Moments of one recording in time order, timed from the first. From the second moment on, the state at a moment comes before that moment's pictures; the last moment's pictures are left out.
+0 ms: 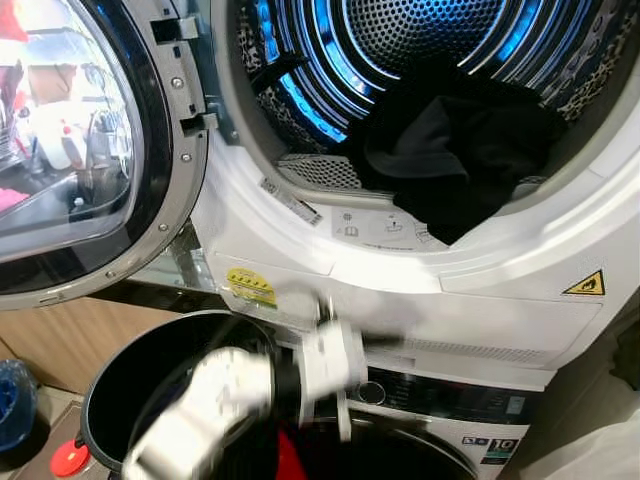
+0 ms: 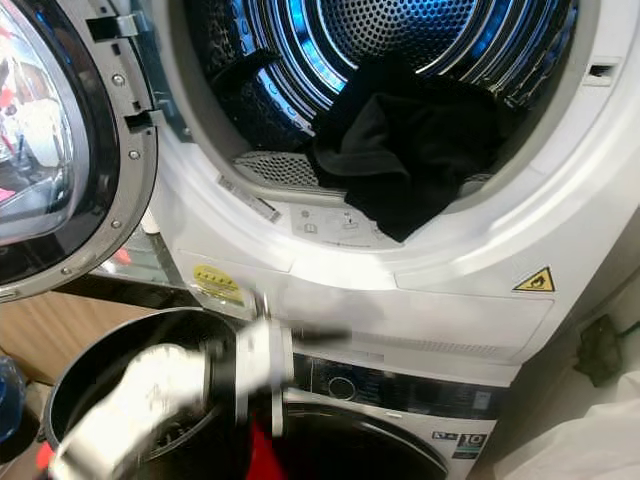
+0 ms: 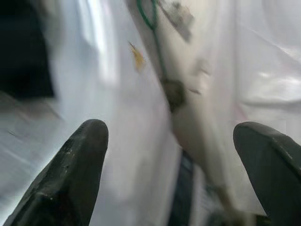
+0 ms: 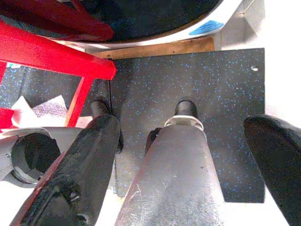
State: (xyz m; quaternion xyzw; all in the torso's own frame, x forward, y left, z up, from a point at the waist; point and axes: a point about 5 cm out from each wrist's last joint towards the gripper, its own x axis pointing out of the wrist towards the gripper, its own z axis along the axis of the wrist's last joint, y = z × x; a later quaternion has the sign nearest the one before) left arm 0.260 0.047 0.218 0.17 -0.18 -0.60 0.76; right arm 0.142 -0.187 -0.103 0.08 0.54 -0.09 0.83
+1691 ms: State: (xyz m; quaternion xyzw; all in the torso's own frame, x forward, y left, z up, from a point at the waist) left arm 0.379 0.054 0.305 0.16 -0.22 -0.57 0.77; right arm 0.133 -0.192 -0.105 0.10 0.54 -0.12 0.83
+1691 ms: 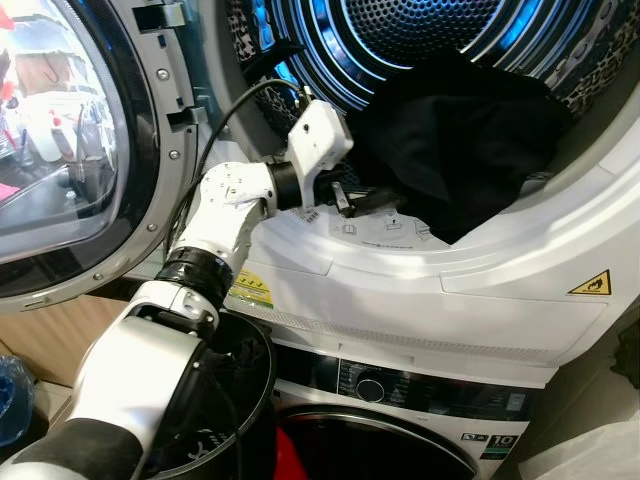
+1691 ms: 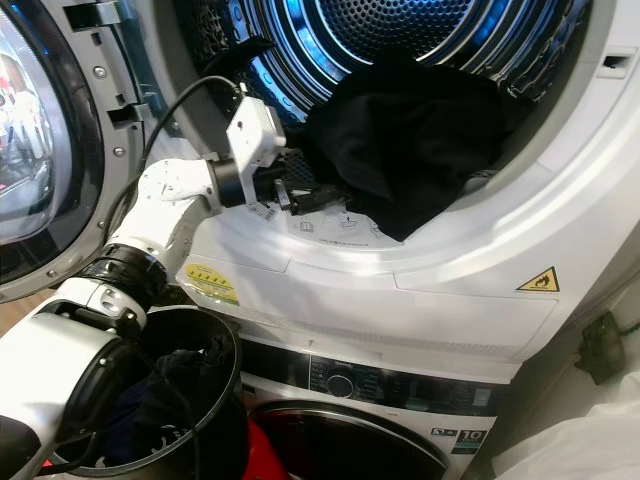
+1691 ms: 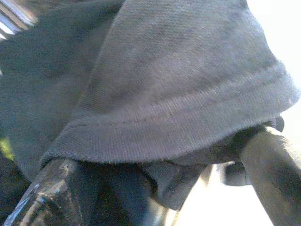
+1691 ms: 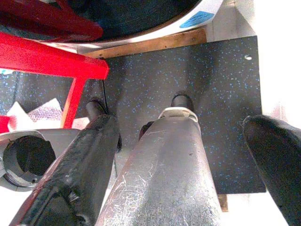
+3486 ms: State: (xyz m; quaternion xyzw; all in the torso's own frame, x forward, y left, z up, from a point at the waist) left arm 0.408 0.057 0.351 0.10 -0.19 -0.37 0.91; right arm 0.115 -0.216 -0.106 0.08 0.52 -0.17 0.83
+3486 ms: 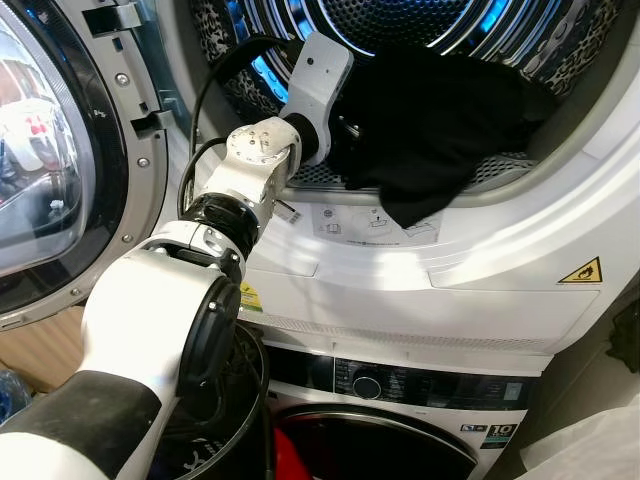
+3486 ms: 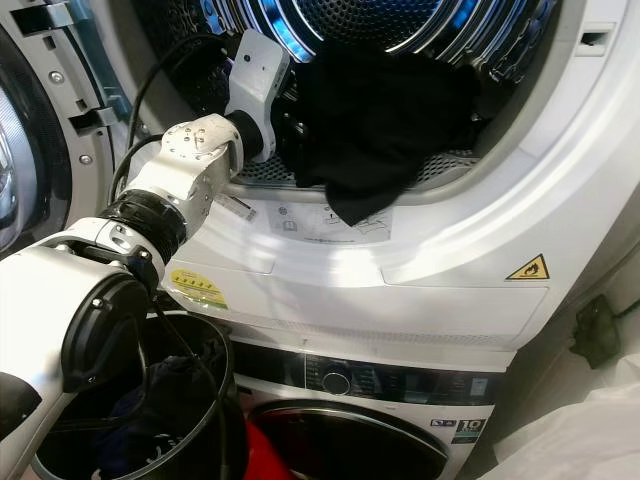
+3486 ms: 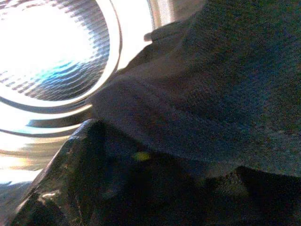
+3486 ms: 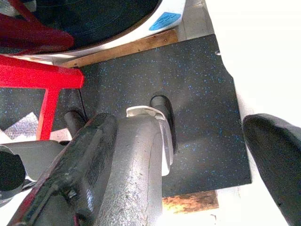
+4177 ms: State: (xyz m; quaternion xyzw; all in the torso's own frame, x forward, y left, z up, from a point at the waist) left arm 0.358 0.122 0.335 0.22 -0.24 -0.58 0.74; right arm 0.130 -0.206 -0.103 0.08 0.52 -0.15 0.84
